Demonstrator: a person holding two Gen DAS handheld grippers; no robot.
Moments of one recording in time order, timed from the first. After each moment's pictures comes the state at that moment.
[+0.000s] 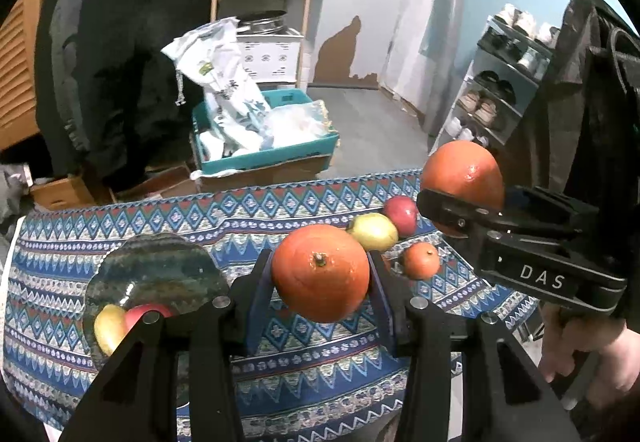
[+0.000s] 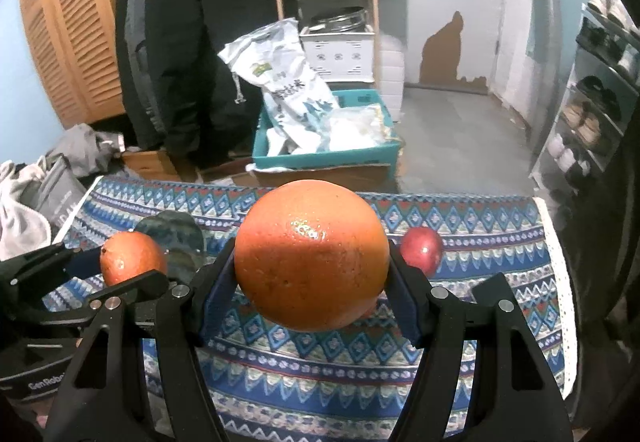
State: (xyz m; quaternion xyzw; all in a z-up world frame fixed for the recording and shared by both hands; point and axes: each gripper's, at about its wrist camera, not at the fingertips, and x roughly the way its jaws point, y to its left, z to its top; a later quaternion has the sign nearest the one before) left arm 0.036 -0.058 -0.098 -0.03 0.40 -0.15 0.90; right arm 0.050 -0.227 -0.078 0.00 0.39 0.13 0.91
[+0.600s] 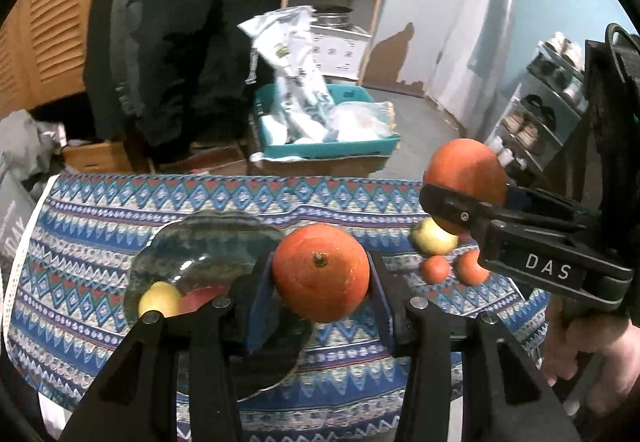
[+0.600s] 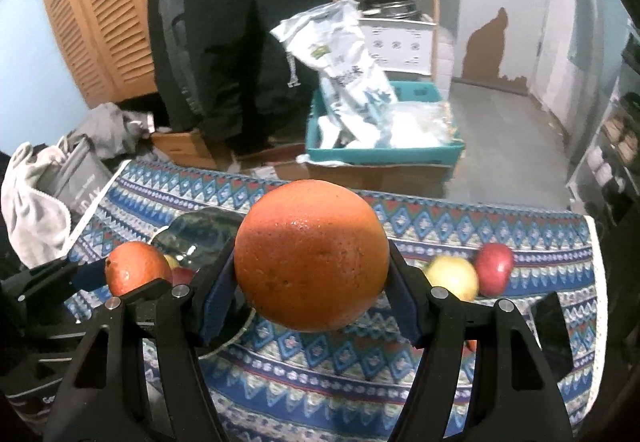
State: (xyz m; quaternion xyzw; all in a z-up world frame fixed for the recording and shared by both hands) left arm 0.042 0.026 -0.117 -0.07 0.41 -0.07 0.91; right arm 0.082 -0.142 -0.092 -0.01 0.41 0.19 0.89
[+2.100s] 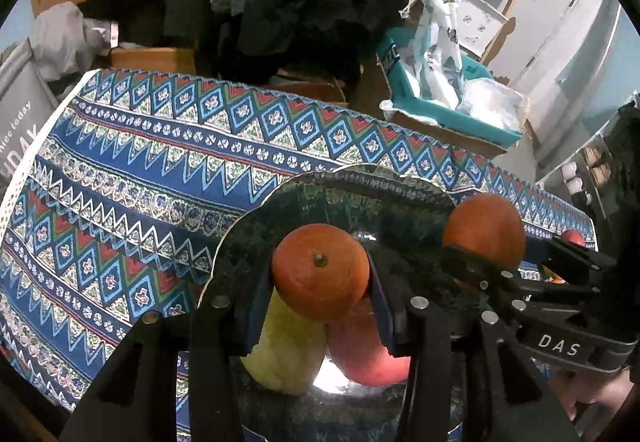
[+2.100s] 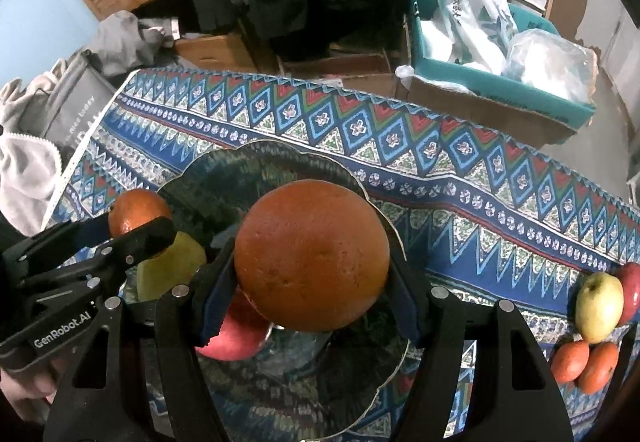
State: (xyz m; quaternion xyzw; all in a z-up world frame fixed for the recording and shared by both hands) left arm 0.113 0.168 -0.239 -0.14 0.50 0.03 0.85; right arm 0.153 0.003 -0.223 -0.05 0.54 0.25 0.80
